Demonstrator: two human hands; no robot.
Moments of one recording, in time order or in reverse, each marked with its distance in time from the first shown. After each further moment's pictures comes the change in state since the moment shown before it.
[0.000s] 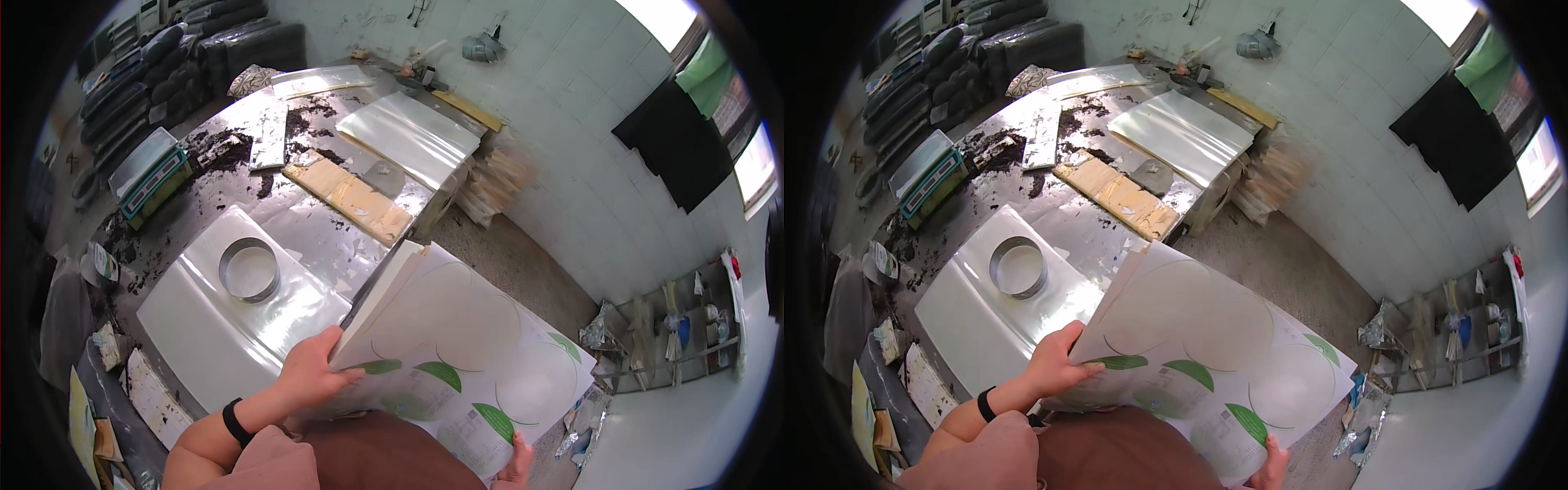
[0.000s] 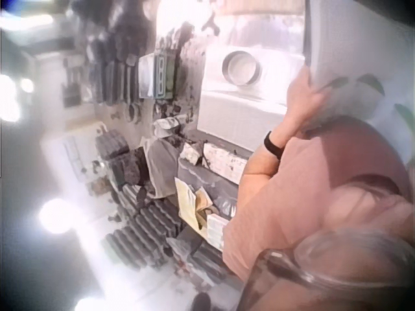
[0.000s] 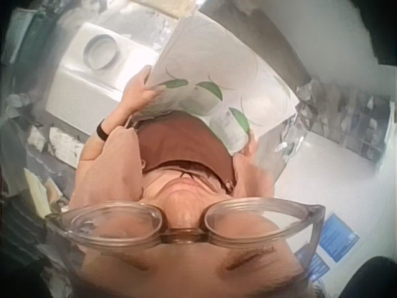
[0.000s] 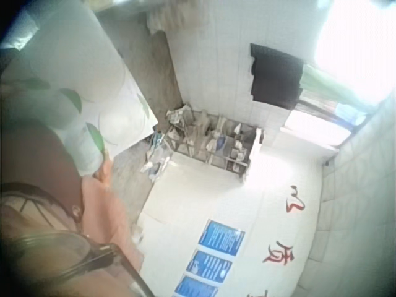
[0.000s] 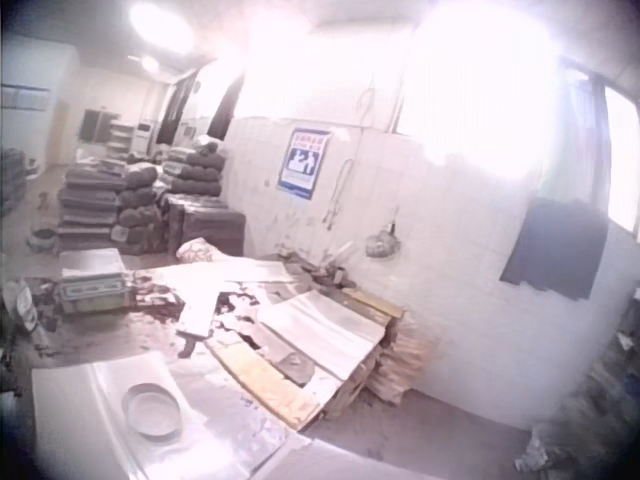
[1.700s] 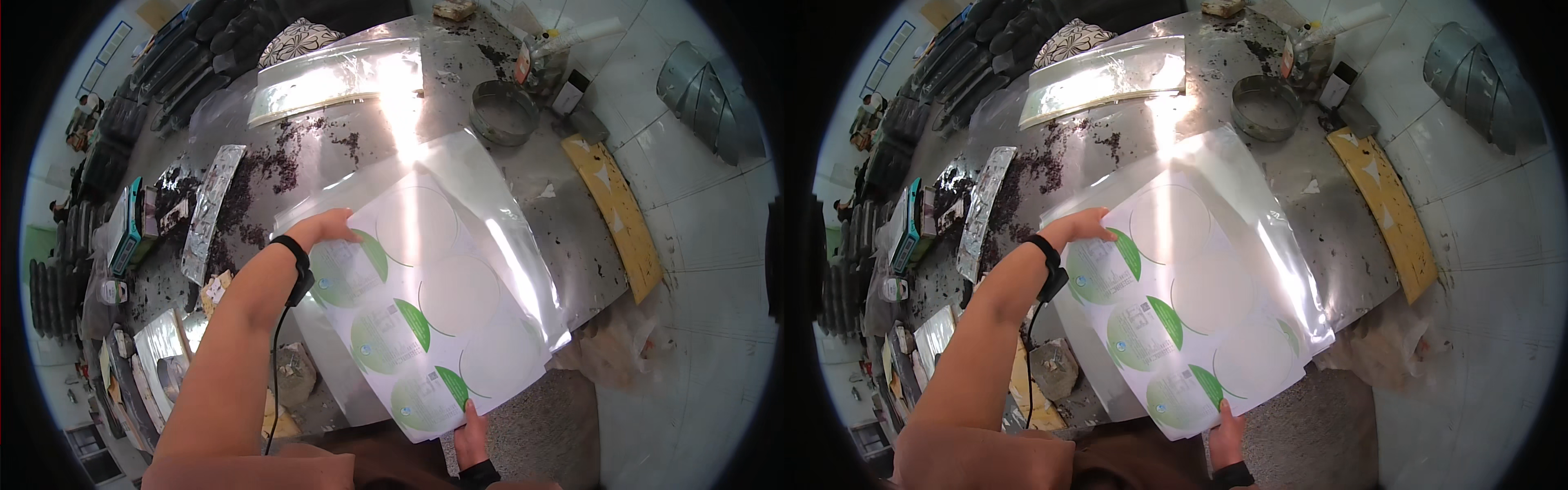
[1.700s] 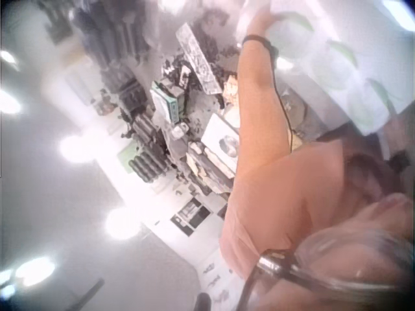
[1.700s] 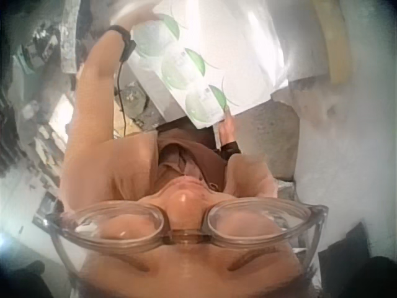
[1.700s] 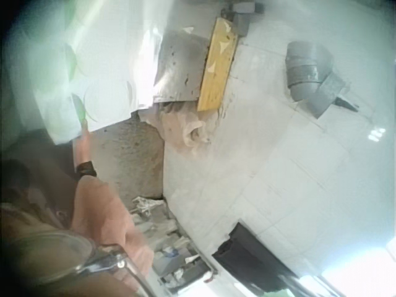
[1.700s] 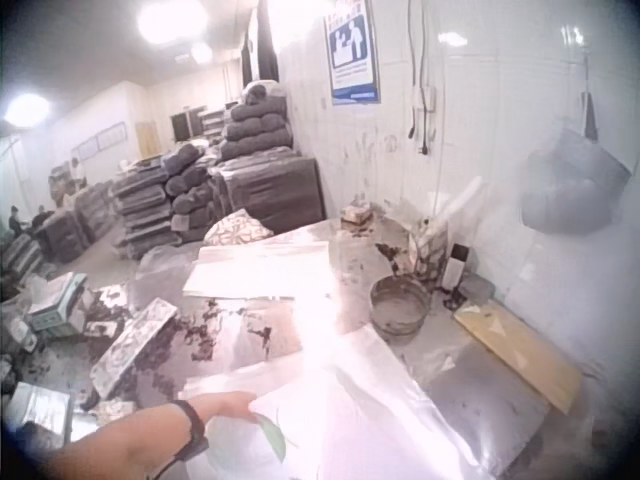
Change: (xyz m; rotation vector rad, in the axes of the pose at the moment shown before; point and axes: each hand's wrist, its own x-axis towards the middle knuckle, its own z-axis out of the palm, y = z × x) left_hand 1.025 -0.234 -0.114 -0.072 -0.074 -0.773; right_hand 0.920 -0.152 0.539 -0.109 -0.499 0.604
